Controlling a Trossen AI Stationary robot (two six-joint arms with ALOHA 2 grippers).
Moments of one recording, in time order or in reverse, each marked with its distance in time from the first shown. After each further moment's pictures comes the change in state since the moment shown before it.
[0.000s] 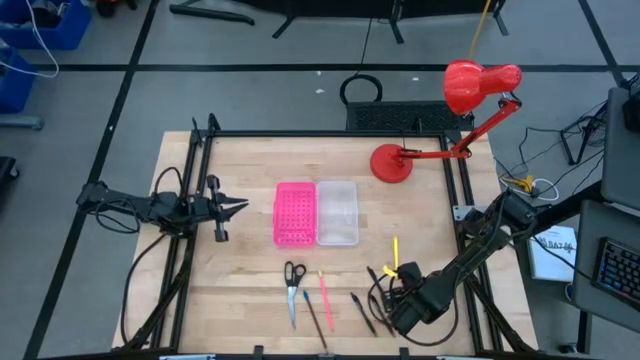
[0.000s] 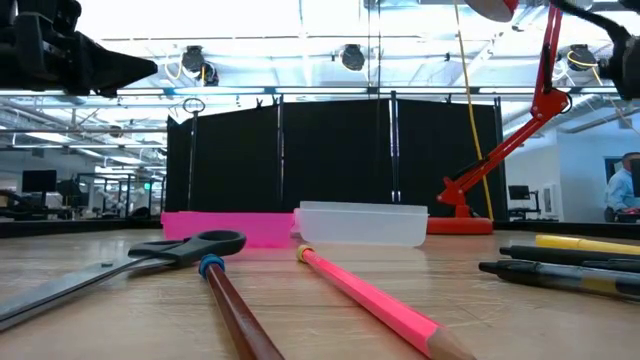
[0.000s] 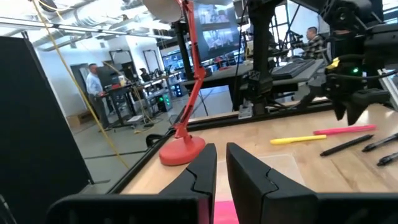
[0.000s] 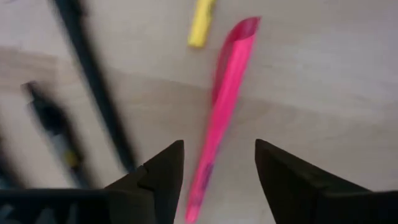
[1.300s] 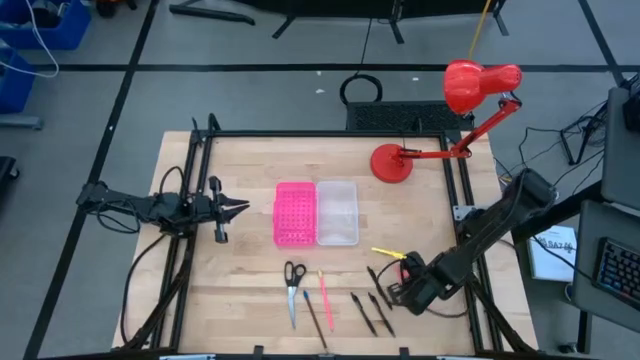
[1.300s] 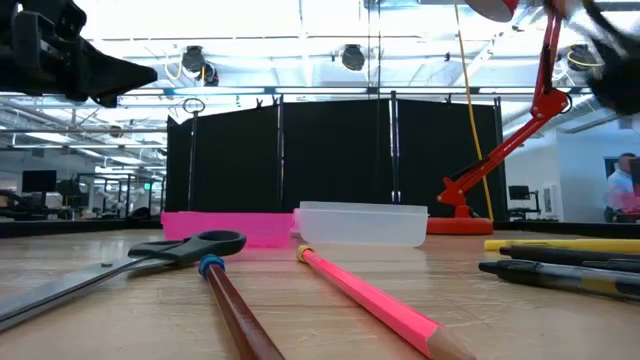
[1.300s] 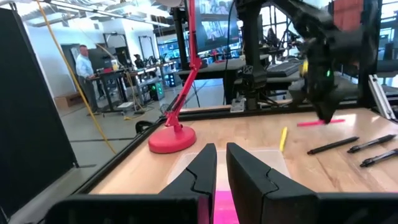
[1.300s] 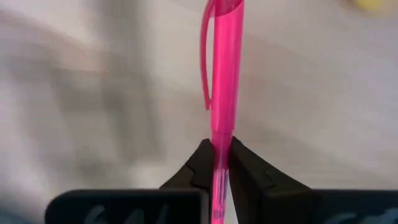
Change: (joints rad) left arm 0.000 0.000 0.000 -0.049 0.004 -0.119; right arm -0.031 -0.281 -0.278 0.332 0.047 -0.197
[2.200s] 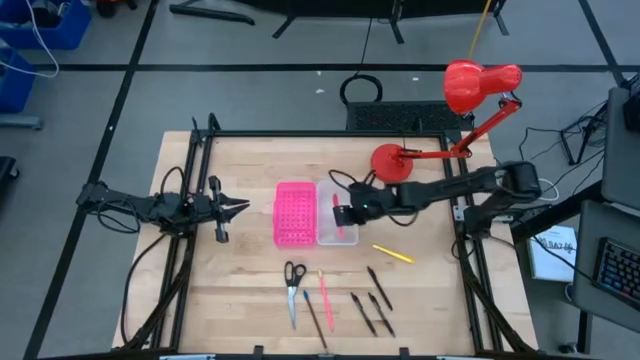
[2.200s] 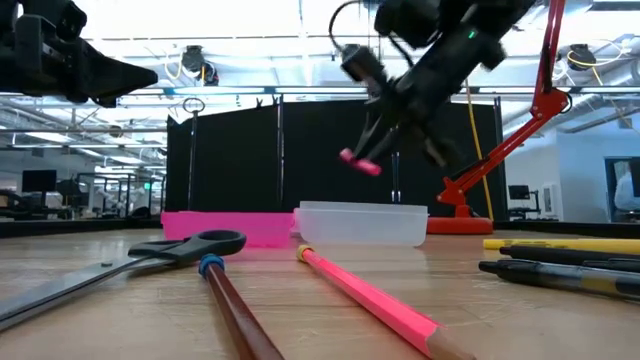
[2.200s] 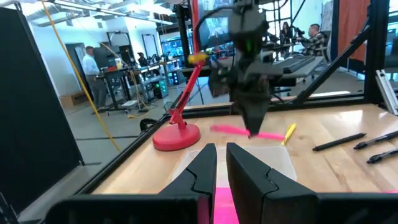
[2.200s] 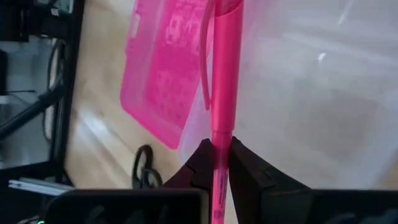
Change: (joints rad) left arm 0.000 0.000 0.000 -0.004 -0.018 0.019; right arm -0.796 0.081 0.034 0.585 -0.118 -0.699
